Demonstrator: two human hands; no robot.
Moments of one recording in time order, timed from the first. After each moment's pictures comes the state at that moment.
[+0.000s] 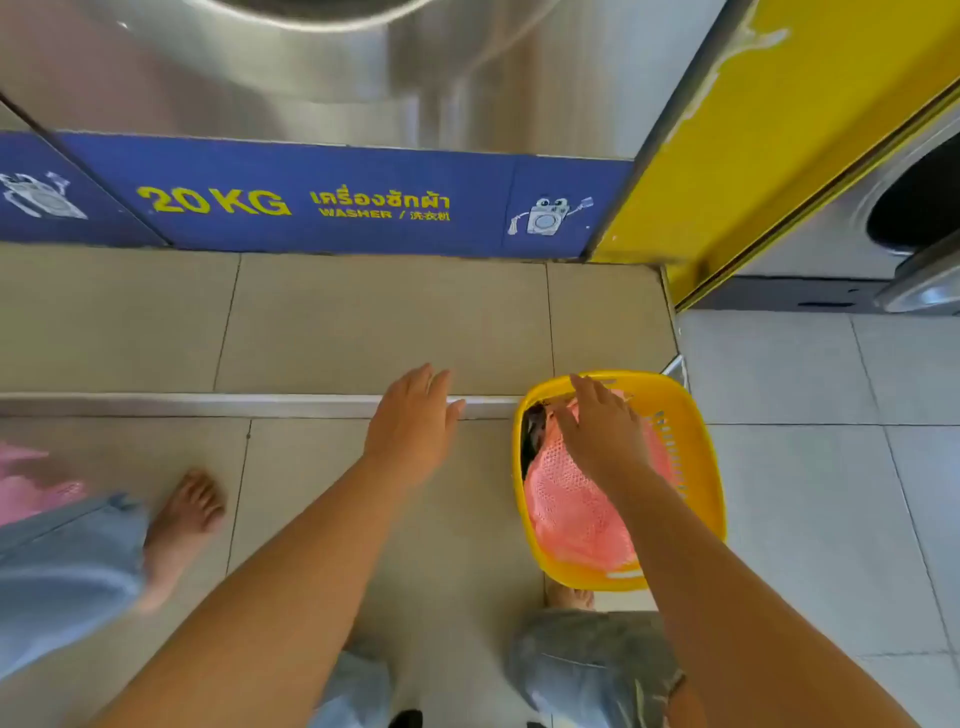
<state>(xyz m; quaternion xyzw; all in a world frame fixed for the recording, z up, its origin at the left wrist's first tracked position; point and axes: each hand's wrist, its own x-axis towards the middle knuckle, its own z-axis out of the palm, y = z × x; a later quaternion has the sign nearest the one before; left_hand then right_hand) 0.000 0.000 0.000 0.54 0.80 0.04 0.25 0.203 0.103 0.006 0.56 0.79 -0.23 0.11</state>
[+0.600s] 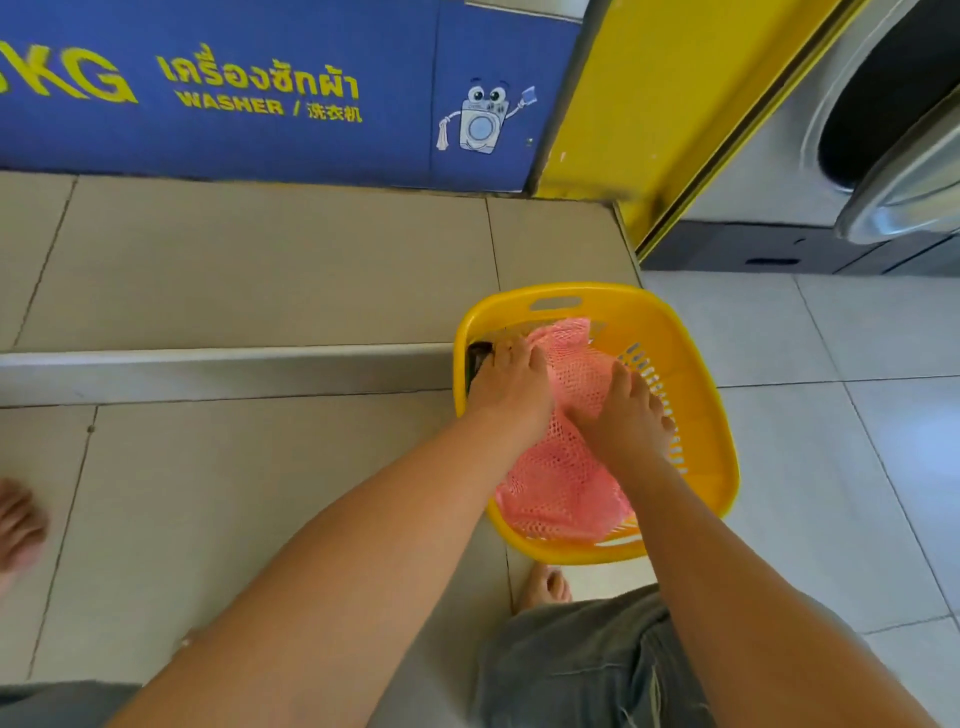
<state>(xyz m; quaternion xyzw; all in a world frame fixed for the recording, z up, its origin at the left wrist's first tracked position) 0.167 0.063 -0.142 0.67 0.72 0.03 0.19 0.308 0.092 -0.151 0.71 0.68 -0.16 0.09</state>
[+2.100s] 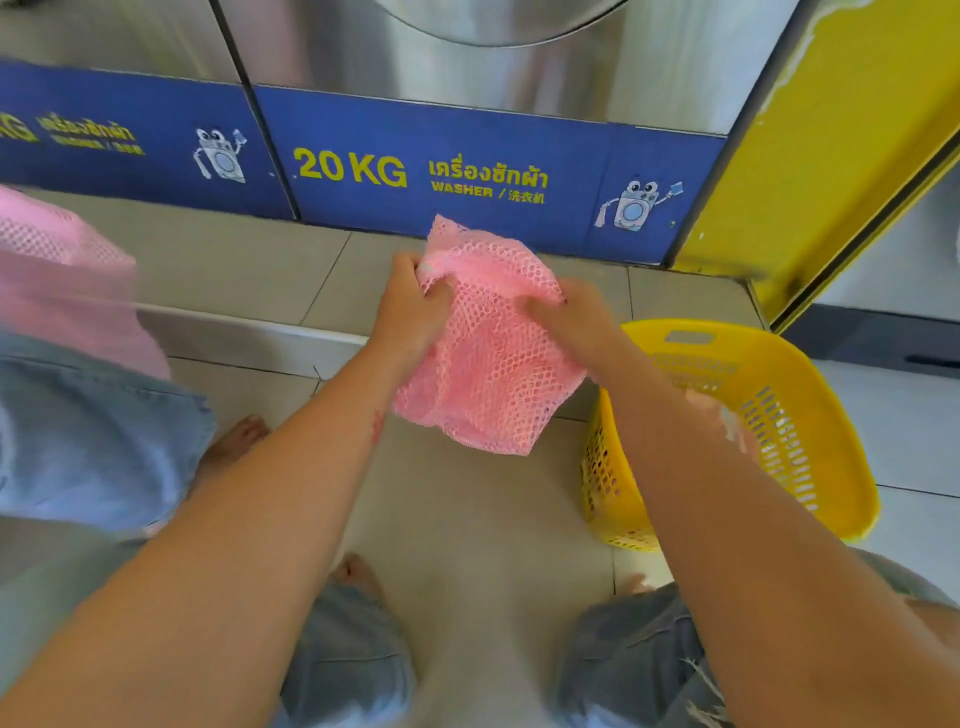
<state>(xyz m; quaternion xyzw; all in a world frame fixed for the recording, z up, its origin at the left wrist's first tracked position) -0.017 -0.110 -0.023 0.29 0.76 0.54 0.21 0.124 0.001 -0.016 0.41 0.75 -0.49 -0.15</state>
